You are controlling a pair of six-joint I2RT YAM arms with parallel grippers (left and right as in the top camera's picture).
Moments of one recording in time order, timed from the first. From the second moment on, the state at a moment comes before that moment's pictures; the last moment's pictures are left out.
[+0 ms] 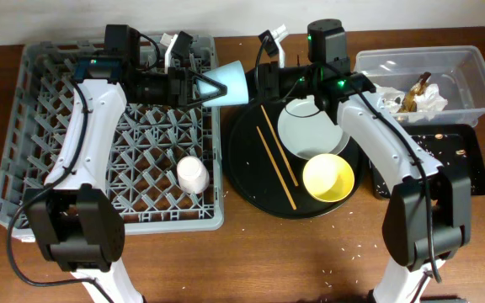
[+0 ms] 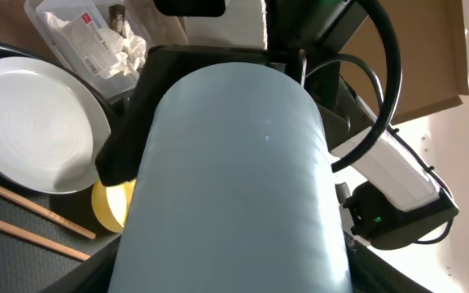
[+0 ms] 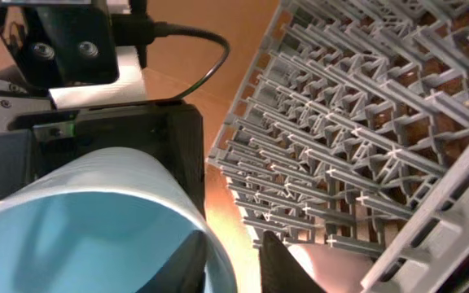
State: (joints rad) left arm -0.07 1.98 1.84 -1.09 1.41 0.13; right arm 0.26 1.93 1.58 -0.20 -1.14 0.57
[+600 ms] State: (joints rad) left arm -0.12 1.95 1.93 -1.18 0.41 -0.01; right arm 0.24 1.93 1.58 -0.75 -0.61 0.39
